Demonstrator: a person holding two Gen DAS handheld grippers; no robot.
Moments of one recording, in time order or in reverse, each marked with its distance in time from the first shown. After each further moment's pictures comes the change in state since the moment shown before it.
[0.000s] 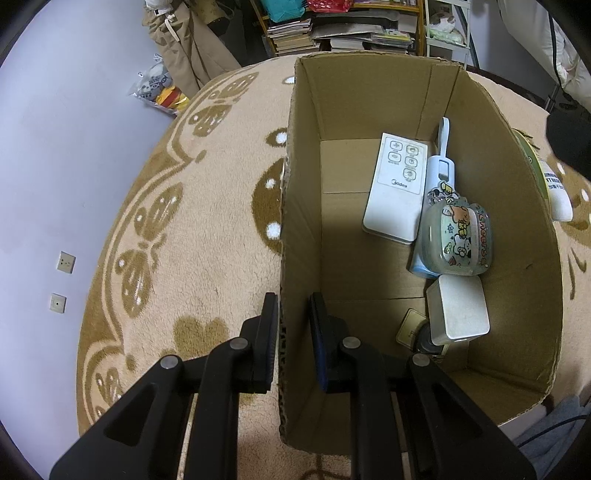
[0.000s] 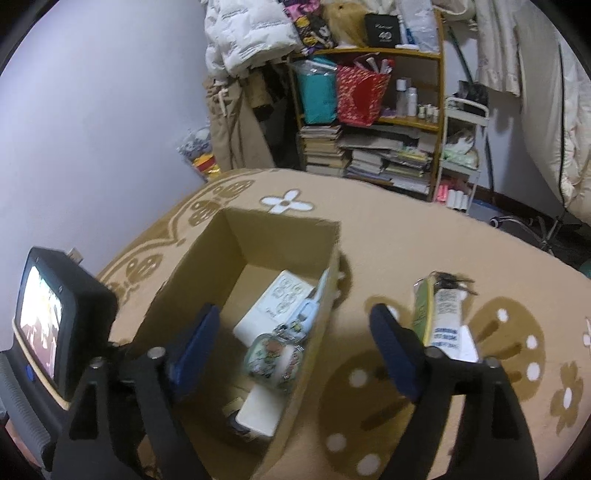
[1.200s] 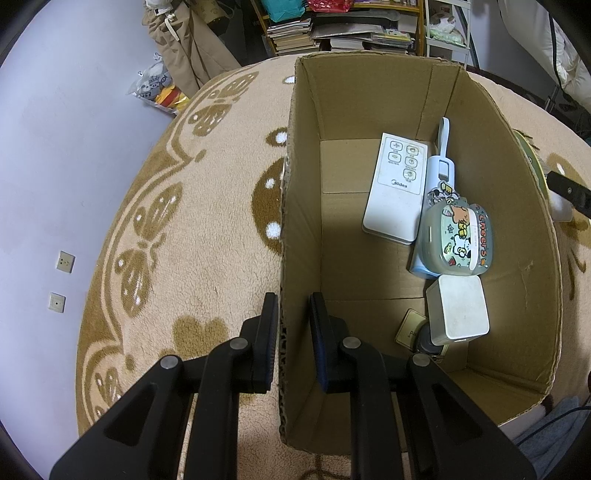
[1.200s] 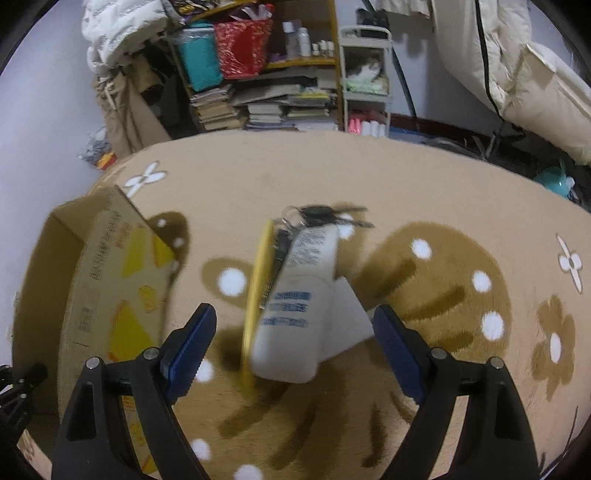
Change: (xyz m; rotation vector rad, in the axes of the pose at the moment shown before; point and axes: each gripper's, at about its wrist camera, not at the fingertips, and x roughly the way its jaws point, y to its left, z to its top) left arm -0.002 0.001 0.001 -0.001 0.001 -0.002; right arm 0.055 -0.134 -0.033 0.259 0.176 -0.218
